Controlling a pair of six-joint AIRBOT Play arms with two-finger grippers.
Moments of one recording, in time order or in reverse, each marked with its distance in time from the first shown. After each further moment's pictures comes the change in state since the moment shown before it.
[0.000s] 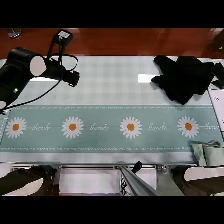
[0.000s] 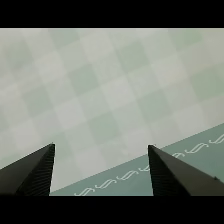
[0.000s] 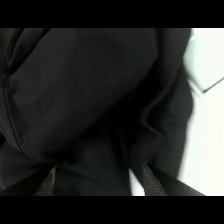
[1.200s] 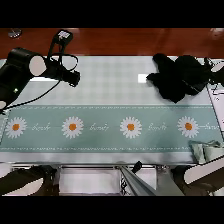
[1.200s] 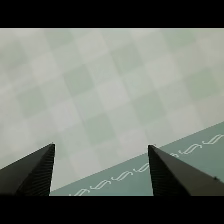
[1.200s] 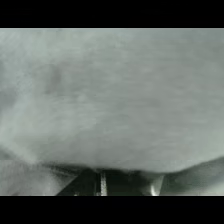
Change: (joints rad) left arm 0.000 0.000 0.000 -0.020 0.003 0.000; right arm 0.188 -0.168 0.040 -0.036 0.055 -0.108
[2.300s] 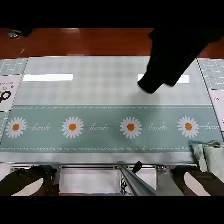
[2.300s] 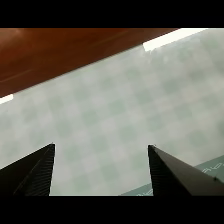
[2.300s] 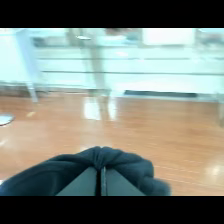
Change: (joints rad) left arm 0.000 0.119 0.694 -0.011 -0.426 -0.003; right arm 0.236 0.872 0.259 0.181 -0.025 -0.225
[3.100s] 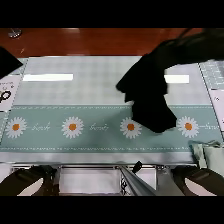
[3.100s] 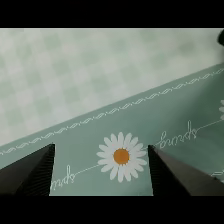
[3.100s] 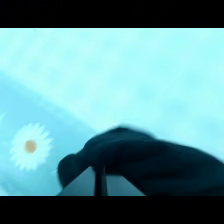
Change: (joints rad) left arm 0.000 0.134 -0.099 -0.014 -0.339 -0.013; right arm 0.475 -0.225 -0.233 -0.058 0.258 0.106
